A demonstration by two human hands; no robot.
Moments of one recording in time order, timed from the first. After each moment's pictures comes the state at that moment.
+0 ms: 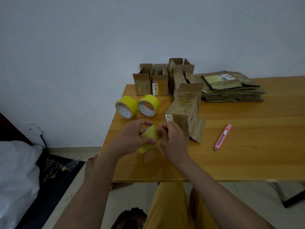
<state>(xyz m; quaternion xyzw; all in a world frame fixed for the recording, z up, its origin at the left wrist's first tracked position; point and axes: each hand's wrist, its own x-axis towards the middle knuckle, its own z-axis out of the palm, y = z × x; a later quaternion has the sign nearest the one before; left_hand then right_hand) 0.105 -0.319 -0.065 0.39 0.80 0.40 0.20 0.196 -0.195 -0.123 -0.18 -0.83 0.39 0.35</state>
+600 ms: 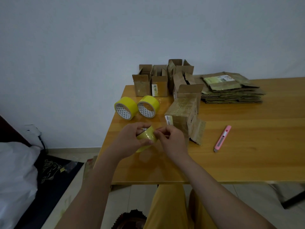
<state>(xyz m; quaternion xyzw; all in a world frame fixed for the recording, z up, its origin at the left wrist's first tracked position) 0.100 -0.321 -0.075 0.40 0.82 0.39 0.14 0.191 -0.191 -0.119 -0.23 -0.78 0.51 0.28</state>
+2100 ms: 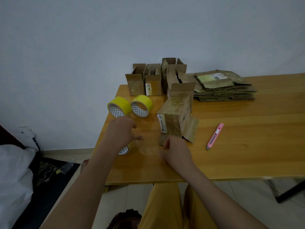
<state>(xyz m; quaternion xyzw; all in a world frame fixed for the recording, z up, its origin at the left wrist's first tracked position) 0.084 -0.296 -0.066 0.39 0.92 0.04 -0.03 0.231 -0.184 -0.120 -0.31 -0.88 0.34 0.14</state>
